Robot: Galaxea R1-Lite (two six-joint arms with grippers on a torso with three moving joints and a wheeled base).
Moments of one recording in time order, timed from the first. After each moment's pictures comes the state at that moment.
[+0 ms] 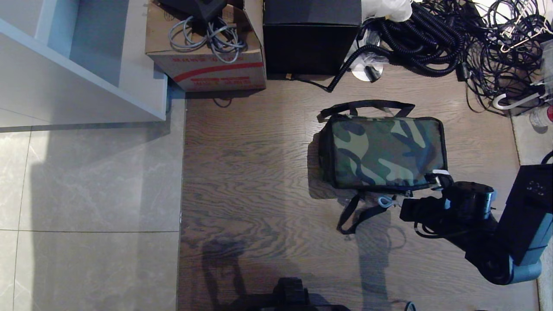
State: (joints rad) left arm 0.00 0.00 0.00 0.00 0.01 -0.01; right arm 0.05 2.20 -0.49 -1.41 0.11 0.10
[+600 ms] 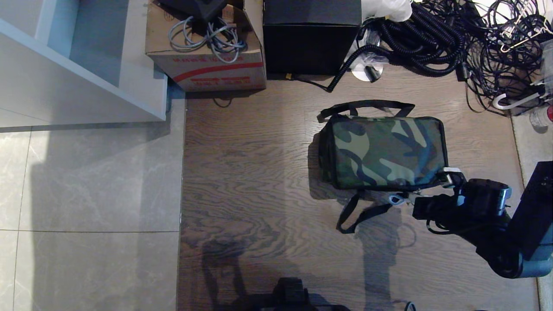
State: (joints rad) left arm 0.00 0.00 0.00 0.00 0.01 -0.01; right arm -0.06 2.19 -0.53 -1.37 0.15 0.02
